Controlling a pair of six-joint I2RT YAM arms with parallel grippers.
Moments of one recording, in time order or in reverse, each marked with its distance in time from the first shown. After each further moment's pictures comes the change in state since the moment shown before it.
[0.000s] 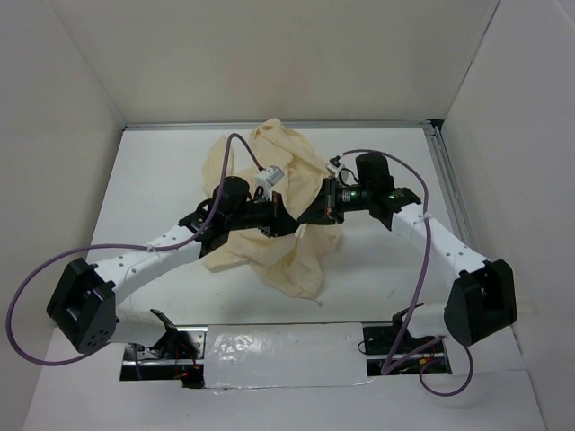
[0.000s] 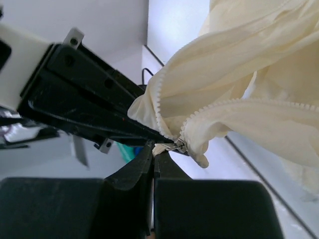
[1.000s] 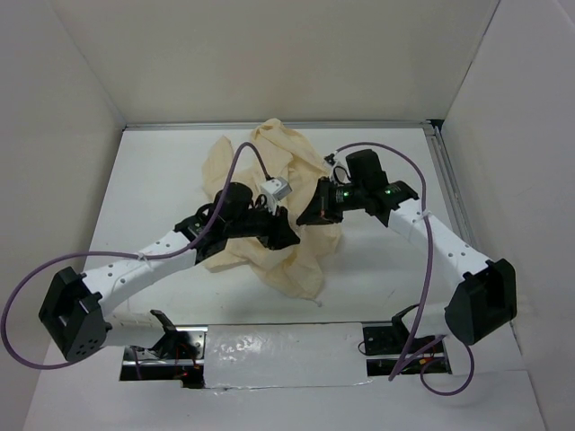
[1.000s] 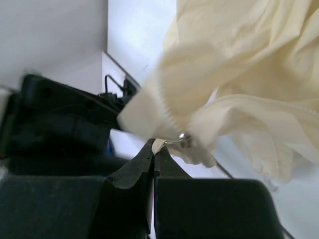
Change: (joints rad) left arm -0.058 -0.063 0.014 -0.138 -0.072 0.245; right arm 0.067 0.024 0.102 -0.193 0.183 -0.117
